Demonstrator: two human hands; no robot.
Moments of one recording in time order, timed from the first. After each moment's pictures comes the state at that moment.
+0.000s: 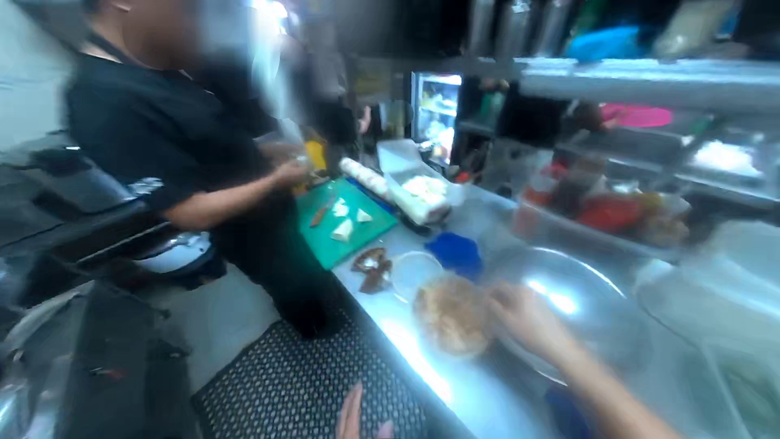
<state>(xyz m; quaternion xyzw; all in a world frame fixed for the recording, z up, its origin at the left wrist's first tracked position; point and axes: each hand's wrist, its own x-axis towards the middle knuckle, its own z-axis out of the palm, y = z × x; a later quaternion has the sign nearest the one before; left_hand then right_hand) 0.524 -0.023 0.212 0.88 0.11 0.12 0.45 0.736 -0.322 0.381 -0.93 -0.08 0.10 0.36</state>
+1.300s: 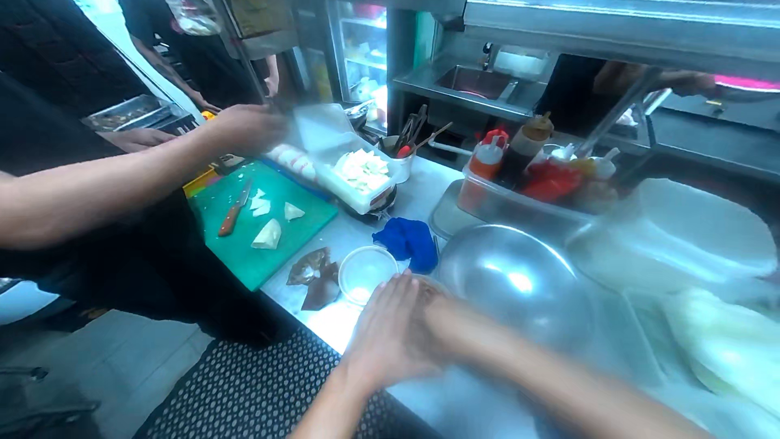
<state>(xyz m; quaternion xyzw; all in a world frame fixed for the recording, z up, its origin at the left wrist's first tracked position) 0.774 -0.096 0.299 0.93 -0.32 0.00 0.20 0.783 -0.279 0.356 -0.93 -0.23 0.28 0.11</state>
